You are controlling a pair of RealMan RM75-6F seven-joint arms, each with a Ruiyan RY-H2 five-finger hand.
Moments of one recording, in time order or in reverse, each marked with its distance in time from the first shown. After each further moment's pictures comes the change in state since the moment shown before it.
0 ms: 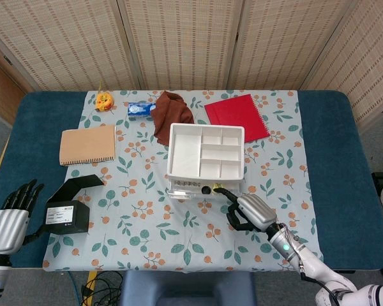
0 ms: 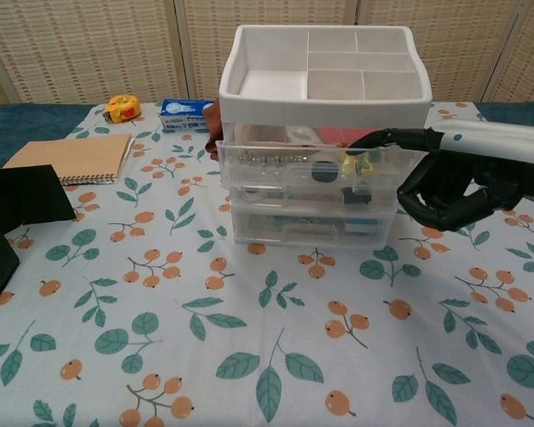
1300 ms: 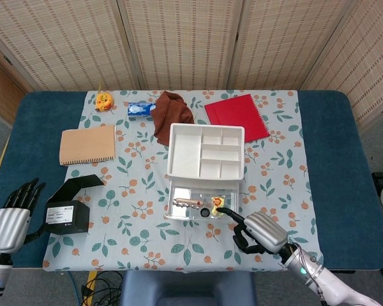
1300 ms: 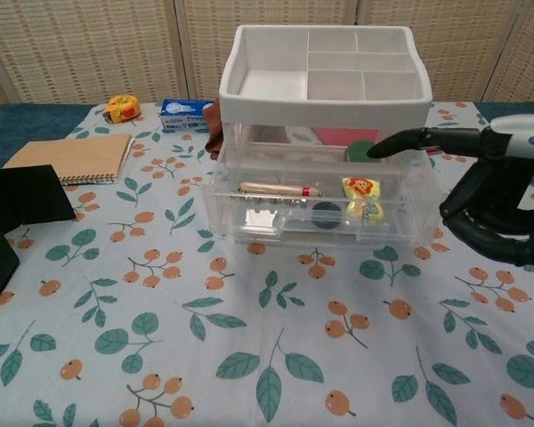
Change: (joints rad) left arm -0.008 -0.001 -0.001 0.002 0.010 0.003 -0.011; right arm -0.063 0.179 -0.118 -0.144 -0.248 0.090 0.064
